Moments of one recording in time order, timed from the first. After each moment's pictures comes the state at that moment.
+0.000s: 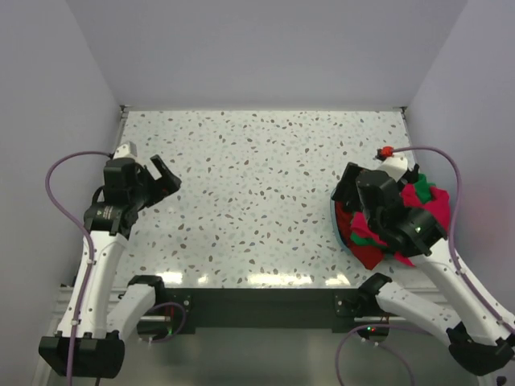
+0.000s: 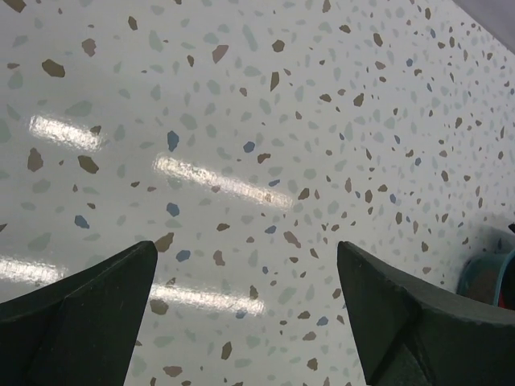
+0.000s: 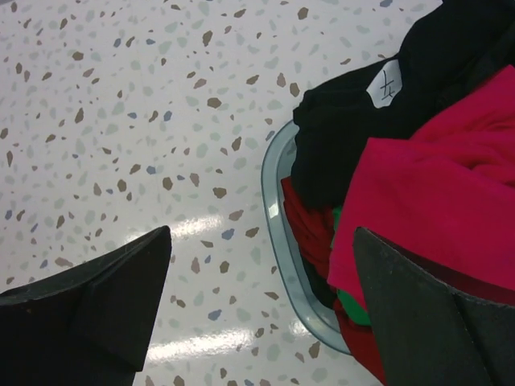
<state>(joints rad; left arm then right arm) -0.03 0.86 0.95 -0.72 0.03 -0.56 0.63 0.83 1.09 -0.90 0.64 0.67</state>
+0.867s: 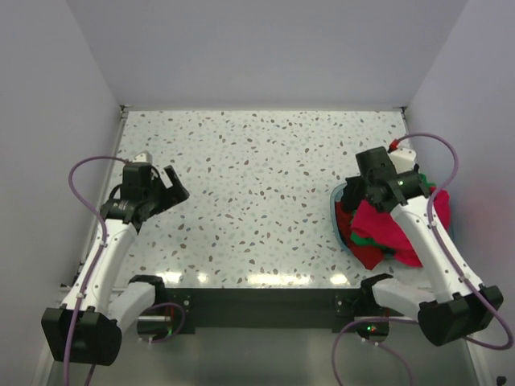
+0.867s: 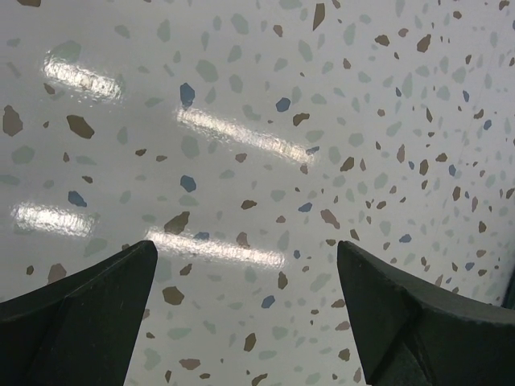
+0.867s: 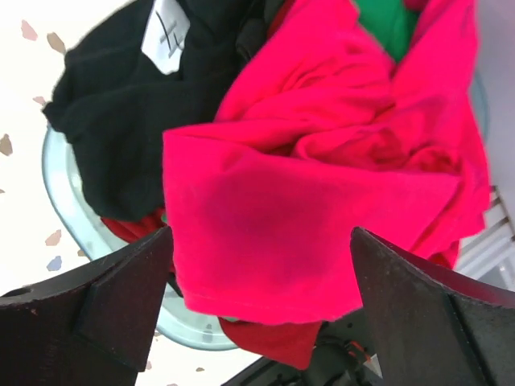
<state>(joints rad) -0.07 0.96 0.82 -0.66 0.02 -0.55 0.32 1.12 1.19 -1.18 0.69 0.66</state>
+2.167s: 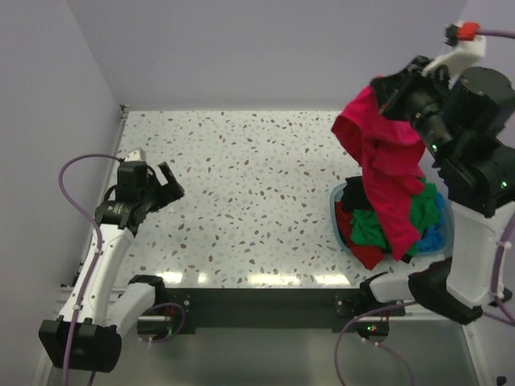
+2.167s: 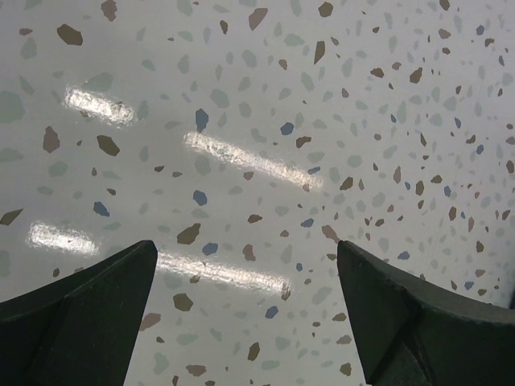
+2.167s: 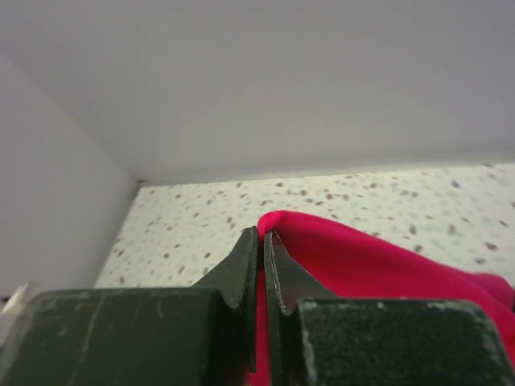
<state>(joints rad) -0.07 0.92 0.86 -0.68 -0.05 -0.54 0.31 1.29 2.25 -1.02 0.21 0.37</state>
